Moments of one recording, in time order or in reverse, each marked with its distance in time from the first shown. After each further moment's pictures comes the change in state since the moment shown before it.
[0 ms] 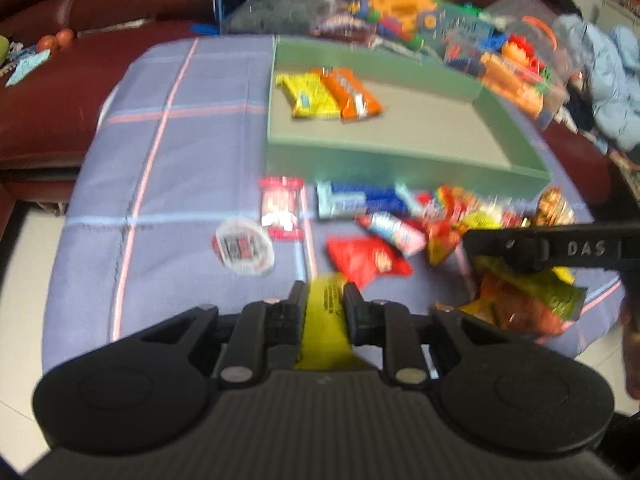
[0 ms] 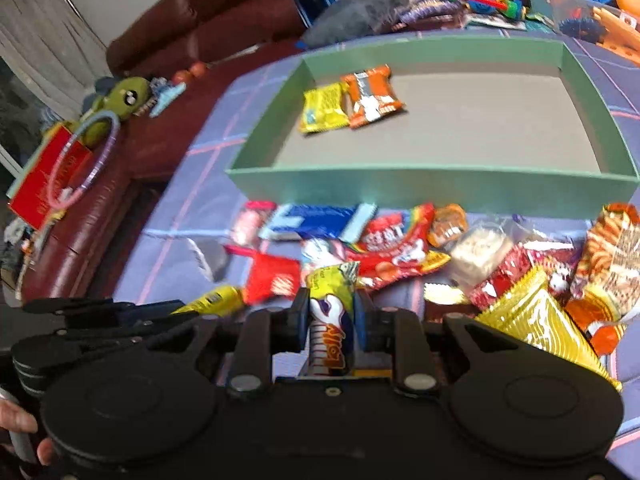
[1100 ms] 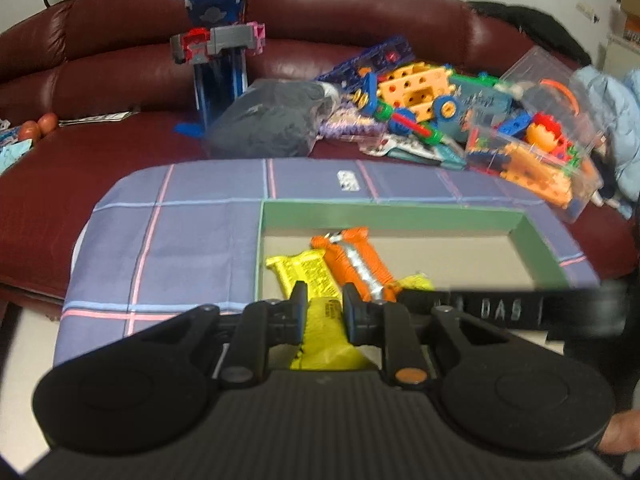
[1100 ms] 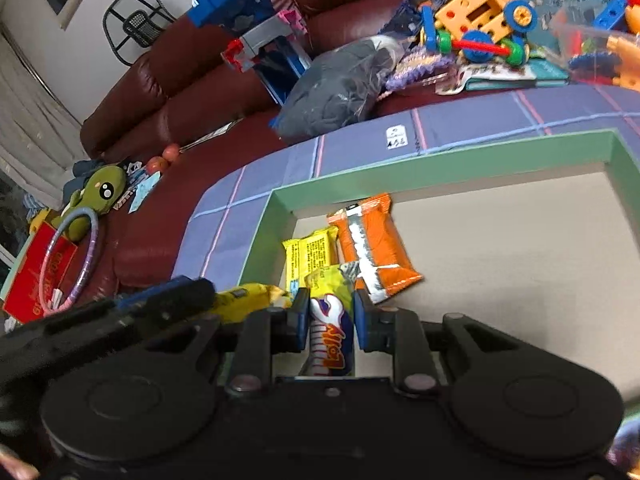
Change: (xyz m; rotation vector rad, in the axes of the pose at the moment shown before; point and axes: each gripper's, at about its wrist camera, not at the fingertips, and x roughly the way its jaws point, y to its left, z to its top) left arm 0.088 -0.009 0.175 0.046 -0.172 0.057; right arm 0.096 -0.022 0.157 0.157 -0.120 0.009
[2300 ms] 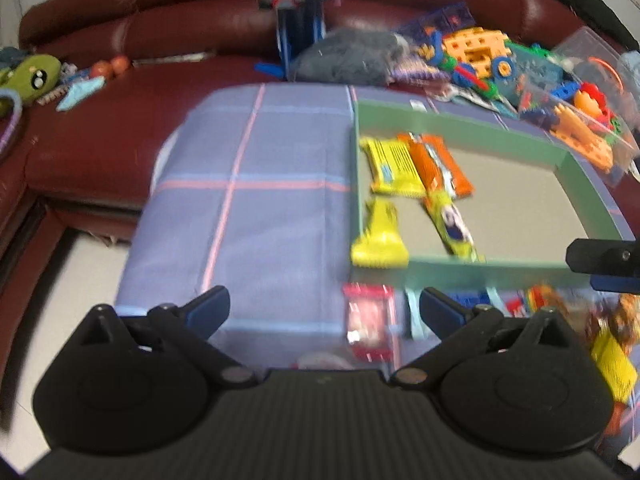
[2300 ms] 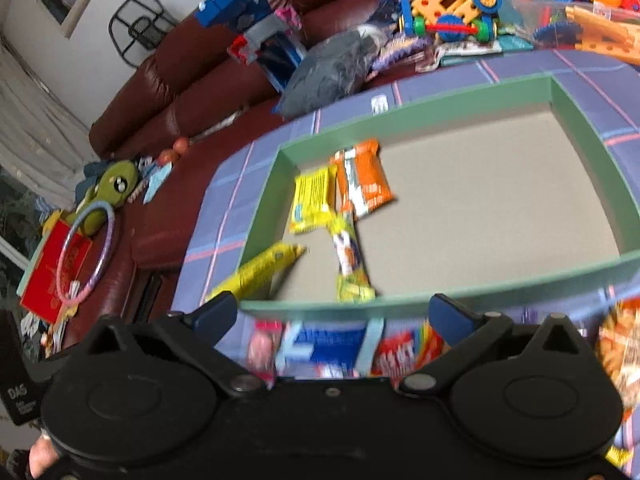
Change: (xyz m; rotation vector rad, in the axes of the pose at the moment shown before) left arm -0.071 0.043 -0.102 -0.090 0.107 0.132; right arm -0.072 -0.011 -0.071 0.046 0.021 0.012
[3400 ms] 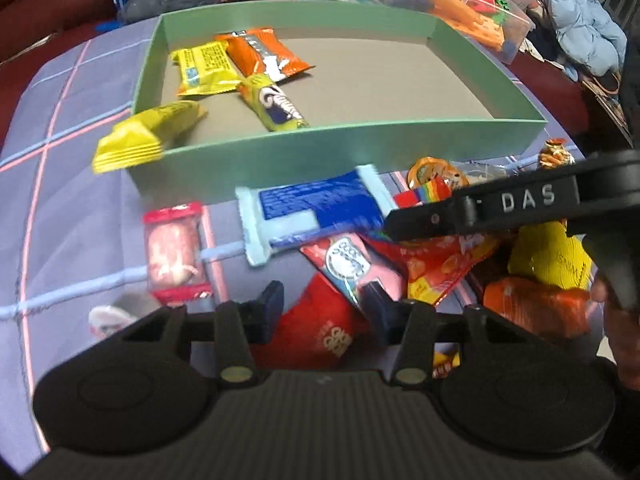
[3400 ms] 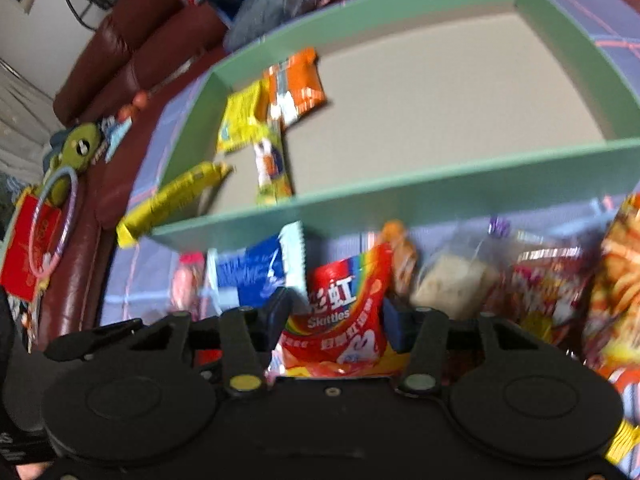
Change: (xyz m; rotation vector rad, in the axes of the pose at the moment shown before) left arm 0.050 -0.088 -0.037 0.263 0.194 -0.278; right arm 0.042 -0.044 -0.037 0.042 0.170 -0.074
